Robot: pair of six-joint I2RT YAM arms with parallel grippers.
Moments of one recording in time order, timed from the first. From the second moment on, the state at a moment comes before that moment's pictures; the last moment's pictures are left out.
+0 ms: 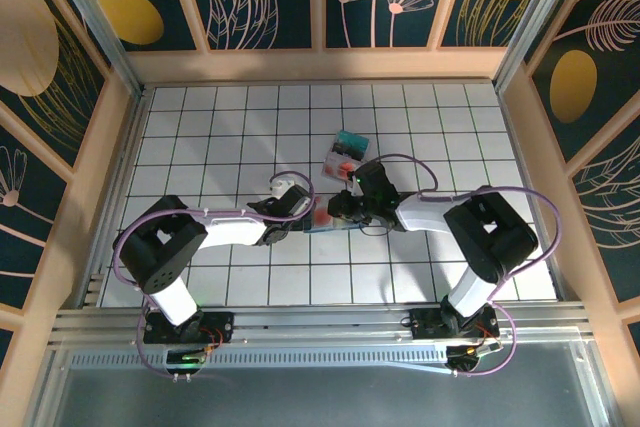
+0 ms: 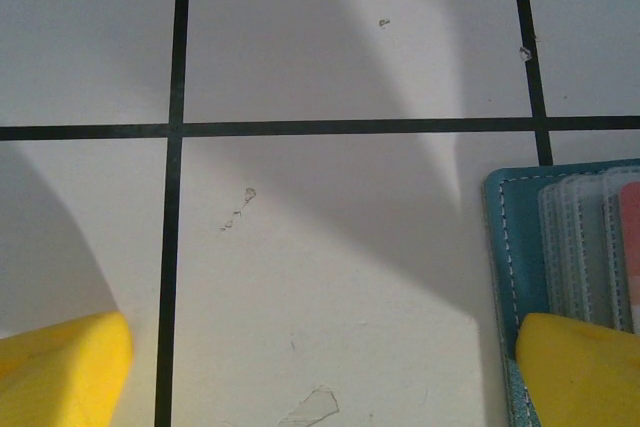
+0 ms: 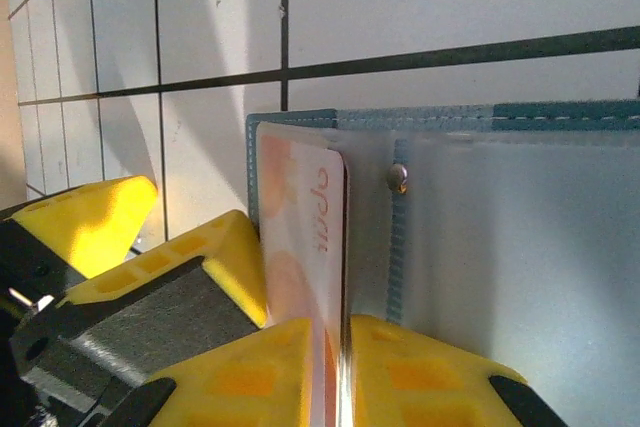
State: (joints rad) left arm -0.84 1.70 0.77 -0.12 -0.42 -0.73; right arm 0.65 1.66 0.70 0.16 -0.40 0.84
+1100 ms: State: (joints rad) left arm -0.83 1.70 0.77 -0.12 -0.44 -0.74; right arm 0.63 1.70 0.67 0.30 -0.49 0.88
